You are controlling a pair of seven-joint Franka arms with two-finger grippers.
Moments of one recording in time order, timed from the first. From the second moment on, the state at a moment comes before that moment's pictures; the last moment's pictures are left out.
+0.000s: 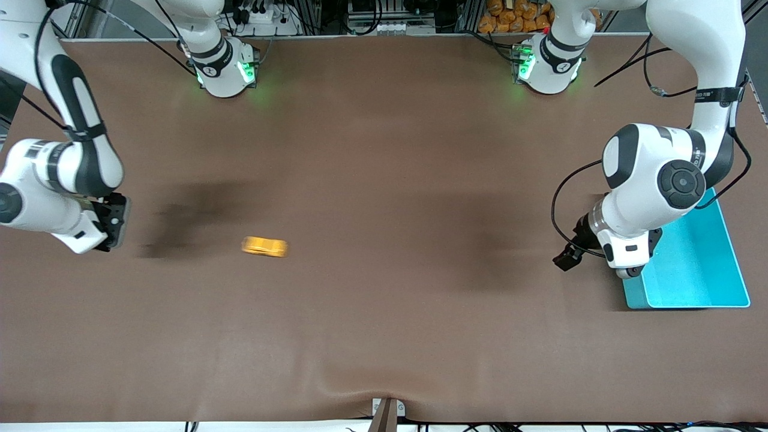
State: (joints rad) left arm -0.12 0.34 -0.06 -1.81 -0.04 2.17 -1.05; right arm -0.27 0.39 0.00 -1.93 -0.18 2.10 -1.59
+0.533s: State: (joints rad) left arm -0.12 0.34 -0.06 -1.81 -0.04 2.17 -1.06; right arm -0.28 0.36 0.02 -1.59 -0.05 1.72 -1.59
